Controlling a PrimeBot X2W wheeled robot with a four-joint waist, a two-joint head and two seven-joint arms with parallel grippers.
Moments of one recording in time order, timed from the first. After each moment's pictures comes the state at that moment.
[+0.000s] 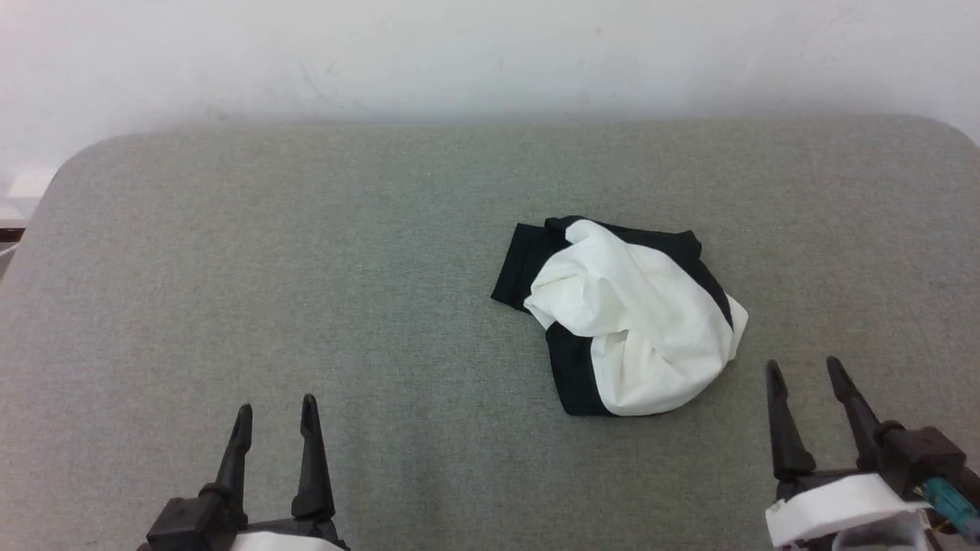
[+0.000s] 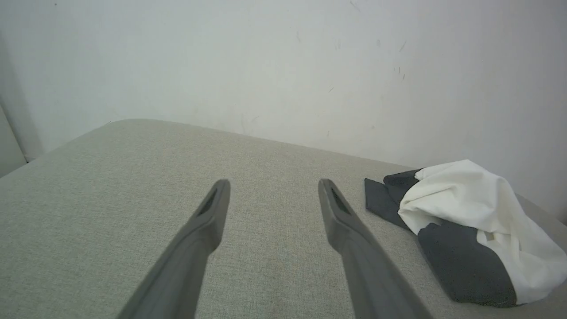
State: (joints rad) left arm 0.18 0.08 -0.07 -0.07 -0.27 0.10 -0.26; right arm 0.06 -0.05 -0.07 0.13 0.11 0.13 -0.26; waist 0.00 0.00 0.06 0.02
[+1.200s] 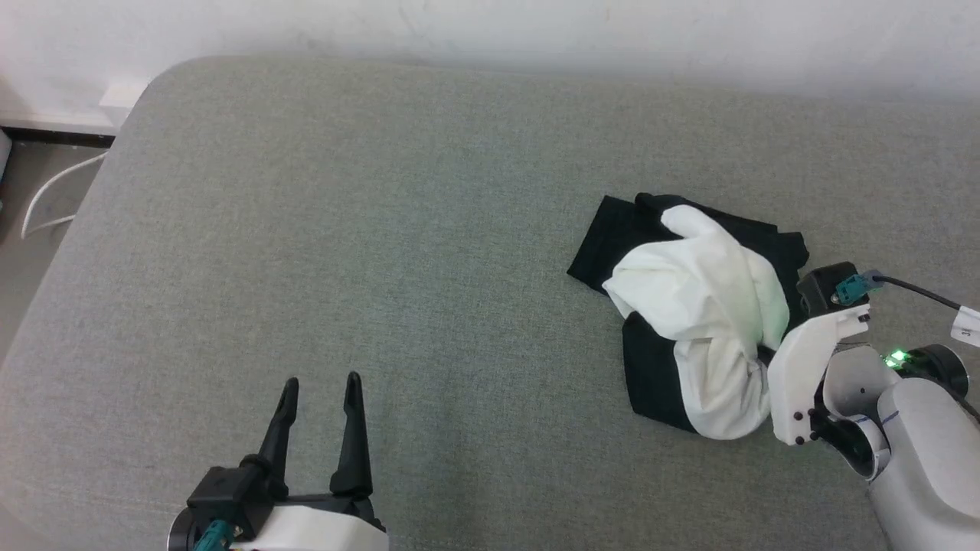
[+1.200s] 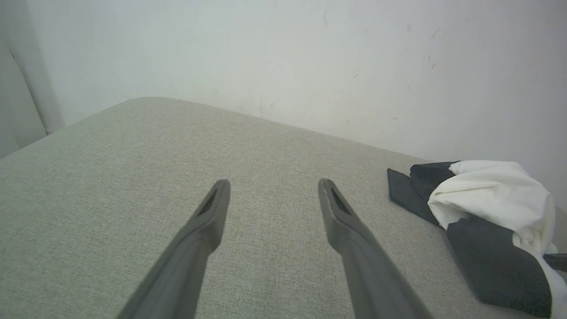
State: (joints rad) left arm 0.10 0.05 -0.12 -0.02 -0.27 0.05 -0.26; right arm -0.41 -0.28 0.20 0.51 0.33 0.13 0.53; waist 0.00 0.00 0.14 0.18
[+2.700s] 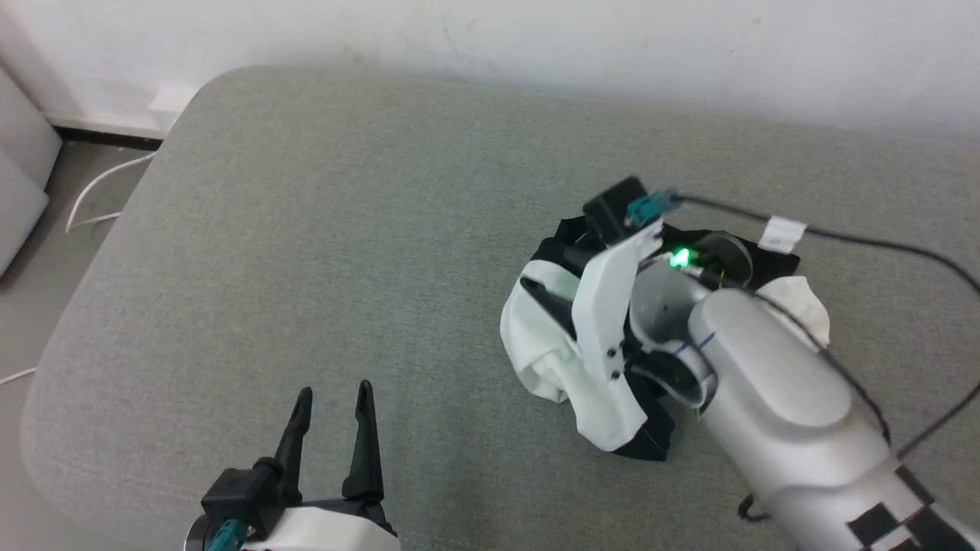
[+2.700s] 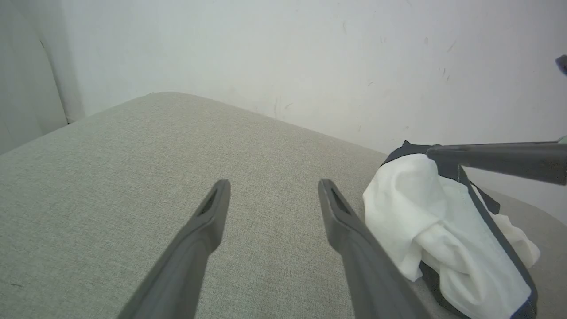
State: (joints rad) left arm 0.09 0.05 -0.16 0.02 -0.31 0.07 -0.26; right arm -0.69 -0.08 0.57 0.59 0.50 0.13 0.41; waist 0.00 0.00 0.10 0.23
